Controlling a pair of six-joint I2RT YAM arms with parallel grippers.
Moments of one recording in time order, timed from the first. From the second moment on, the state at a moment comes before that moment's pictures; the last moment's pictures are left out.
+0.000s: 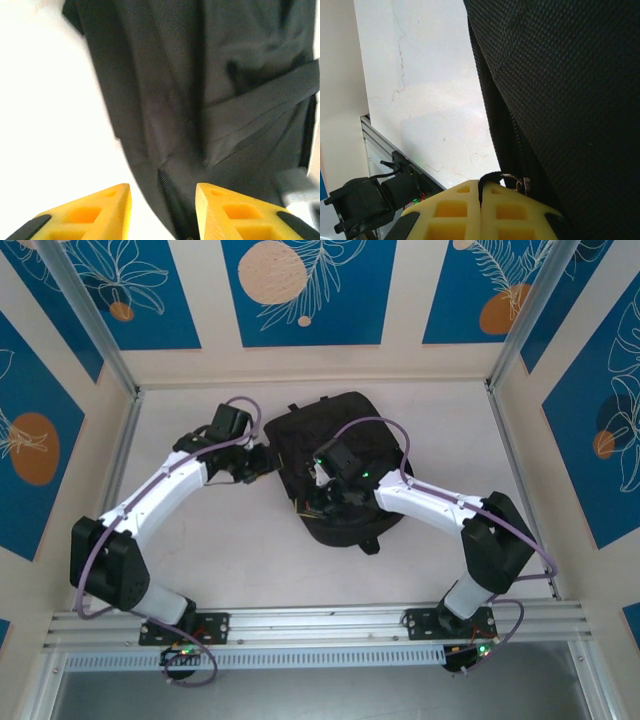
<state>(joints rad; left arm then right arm) -0.42 1.48 1.22 -0.73 0.29 -0.73 0.80 1.61 1.14 -0.48 -0.43 0.86</state>
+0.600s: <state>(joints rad) -0.52 1.52 1.13 -0.64 0.34 -0.80 0.76 1.53 1.04 -0.42 -0.45 0.88</state>
